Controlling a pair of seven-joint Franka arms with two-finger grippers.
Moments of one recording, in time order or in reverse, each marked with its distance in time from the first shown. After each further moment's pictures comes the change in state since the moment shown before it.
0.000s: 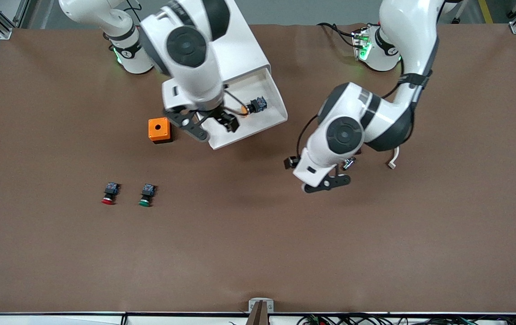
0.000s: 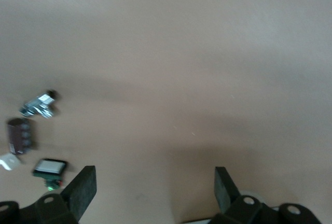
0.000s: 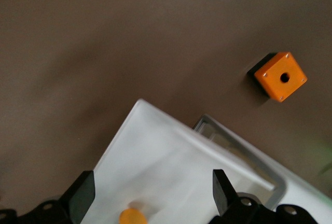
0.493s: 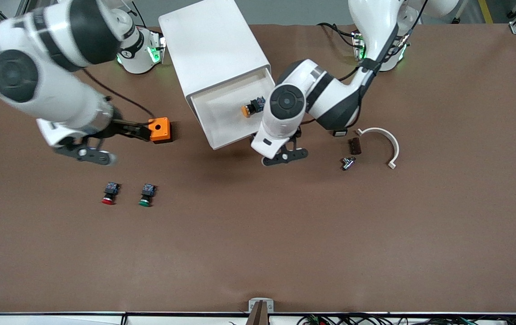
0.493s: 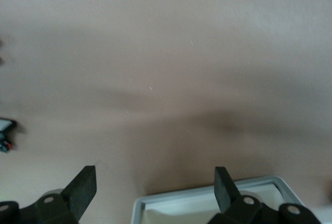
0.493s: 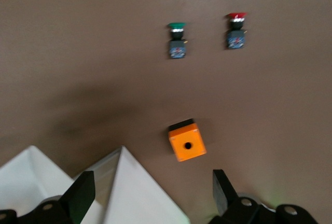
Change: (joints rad) left arm -0.175 0.004 -0.006 -0.014 -0.002 0.040 -0.189; right arm -0.372 -0.101 -0.007 0.014 -0.007 -0.187 -0.728
